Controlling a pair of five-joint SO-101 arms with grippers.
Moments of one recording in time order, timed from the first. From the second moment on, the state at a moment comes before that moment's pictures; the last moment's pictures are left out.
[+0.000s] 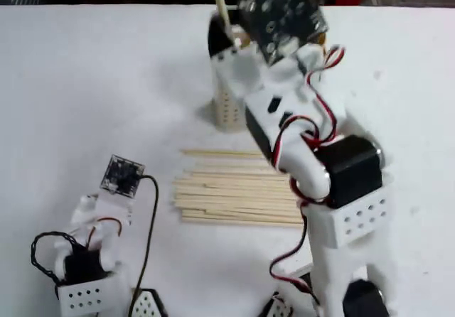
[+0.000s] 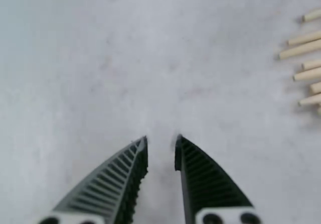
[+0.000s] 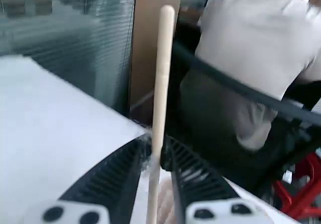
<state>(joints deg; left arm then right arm) -17.3 -103.9 97.1 68.7 -30.2 -28.6 -21.5 -26.9 64.4 14.5</state>
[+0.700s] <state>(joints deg) -17.3 -103.9 97.1 68.7 -30.2 -22.2 1.5 -48.6 52.4 14.1</state>
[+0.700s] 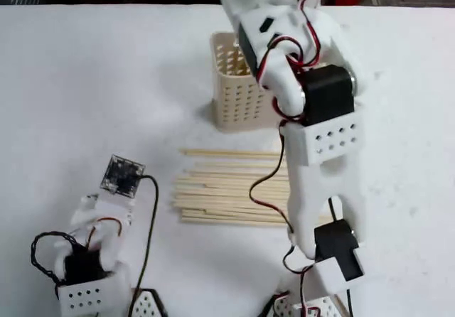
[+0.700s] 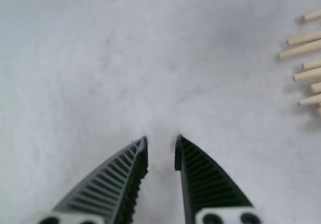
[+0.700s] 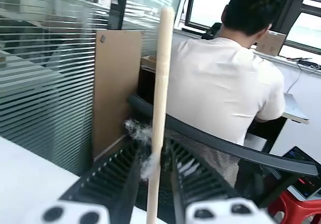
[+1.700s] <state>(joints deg) -17.3 -103.9 97.1 68.7 -30.2 -21.8 4.7 -48.8 53.5 14.1</state>
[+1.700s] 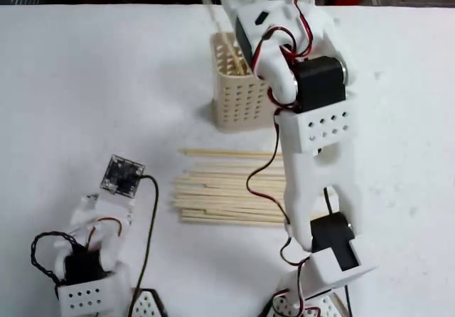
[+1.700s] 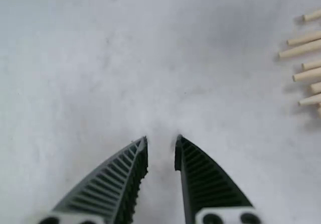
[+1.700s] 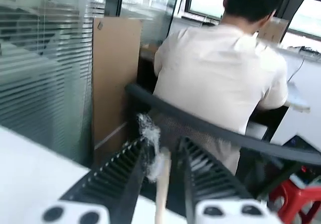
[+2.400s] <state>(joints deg) -17.3 -103.9 97.1 68.7 -30.2 -22.6 0.7 -48.4 97.7 16.7</state>
